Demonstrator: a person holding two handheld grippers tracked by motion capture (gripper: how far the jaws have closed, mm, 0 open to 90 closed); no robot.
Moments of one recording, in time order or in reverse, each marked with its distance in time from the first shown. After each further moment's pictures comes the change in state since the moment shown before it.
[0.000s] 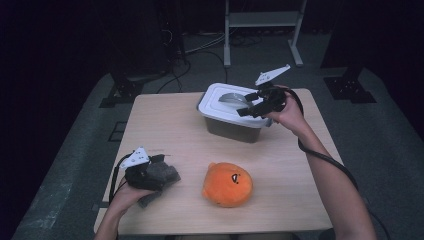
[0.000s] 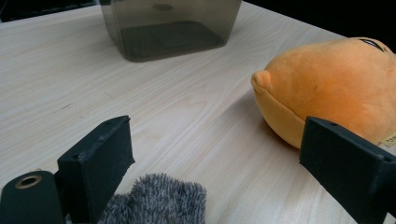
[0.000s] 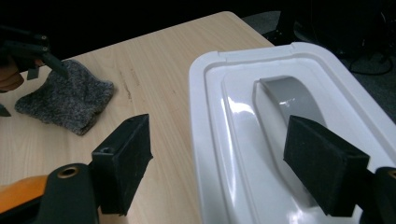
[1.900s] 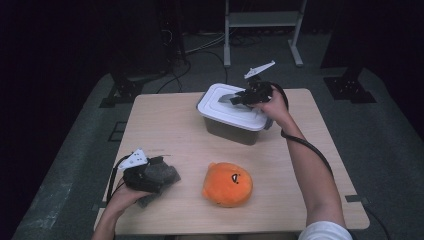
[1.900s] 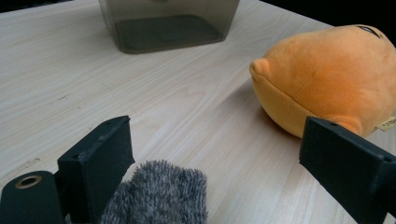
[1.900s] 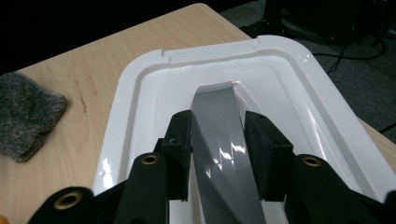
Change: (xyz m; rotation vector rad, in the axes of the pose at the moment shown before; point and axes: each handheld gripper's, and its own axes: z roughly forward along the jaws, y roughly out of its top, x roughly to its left) left arm 0.004 -0.007 -0.003 0.019 -0.021 0.004; right arm -0.049 0.003 0.054 0.018 -0.031 0.067
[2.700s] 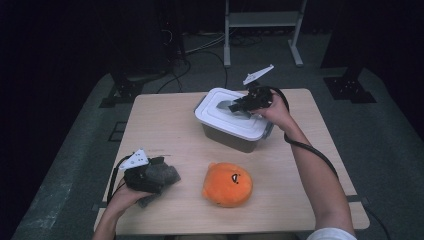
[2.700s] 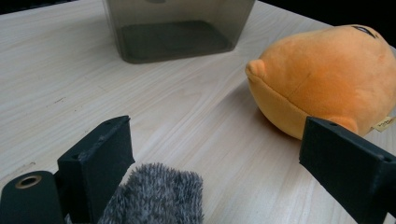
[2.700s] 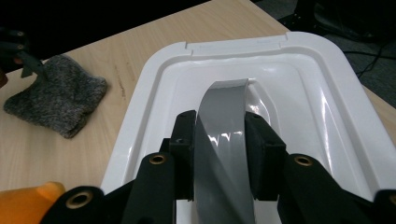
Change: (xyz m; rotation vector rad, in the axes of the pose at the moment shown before) left arm -0.003 0.002 0.001 -0.005 -0.004 0.008; right arm 0.022 -0.005 -0.006 0.032 0.100 -0.033
